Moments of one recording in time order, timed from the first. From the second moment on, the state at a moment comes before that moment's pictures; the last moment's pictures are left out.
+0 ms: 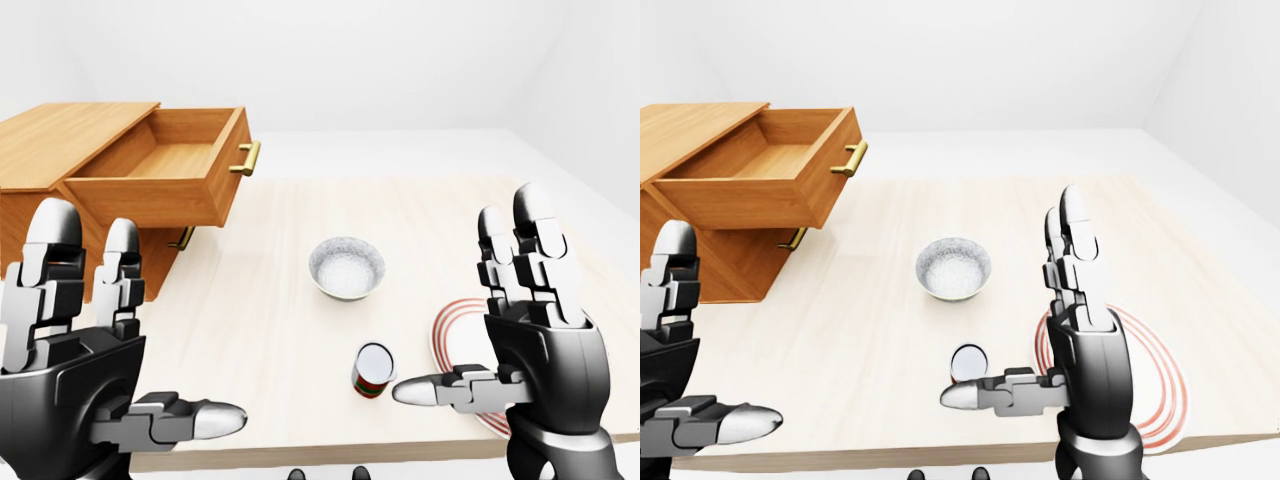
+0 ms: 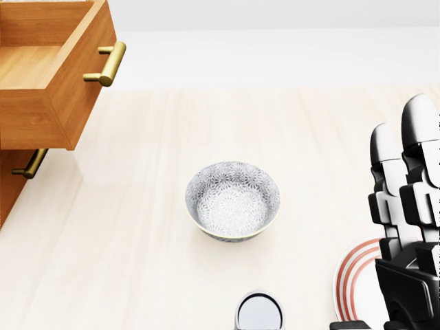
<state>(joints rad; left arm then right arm) 0.37 -0.10 0.34 -1.05 -0.30 0.09 -0.33 0.38 -0.05 0.11 -1.05 -0.14 0.09 0.05</state>
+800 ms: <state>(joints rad) 0.37 -0.10 0.37 -1.05 -0.34 0.09 -0.33 0.38 -0.06 0.12 -1.05 -0.15 0.09 0.04</state>
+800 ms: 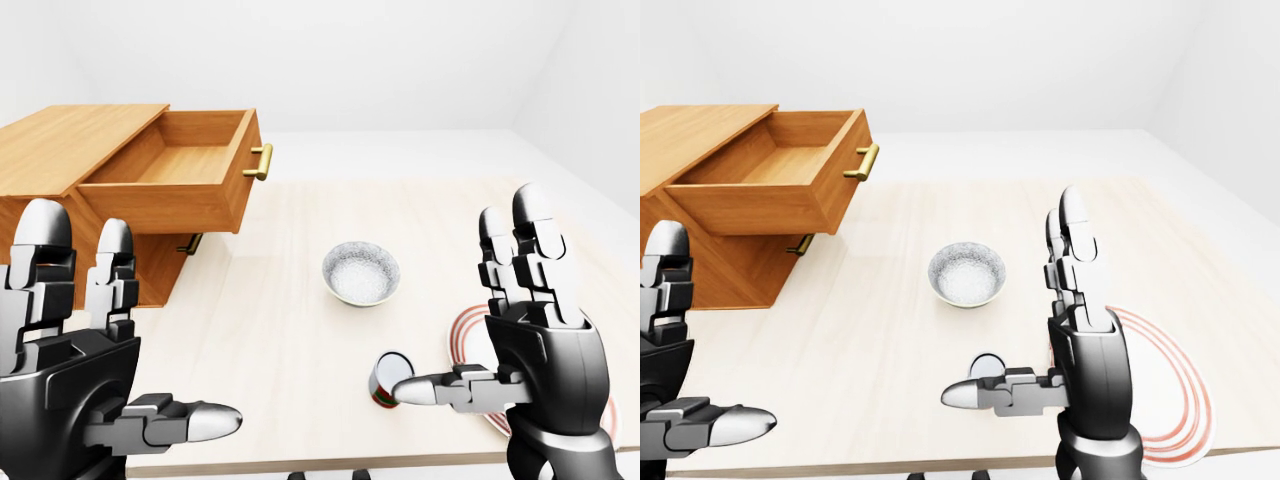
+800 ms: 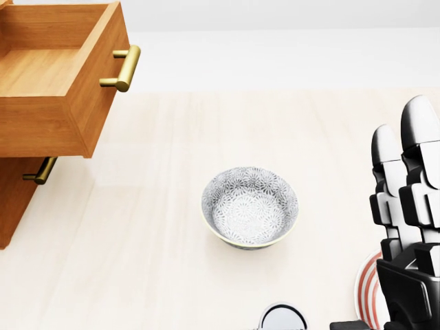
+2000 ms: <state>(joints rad) 0.38 -0.08 0.37 -1.05 -0.36 0.09 -0.32 0.38 -0.04 0.11 -1.04 -0.17 0.09 0.05</state>
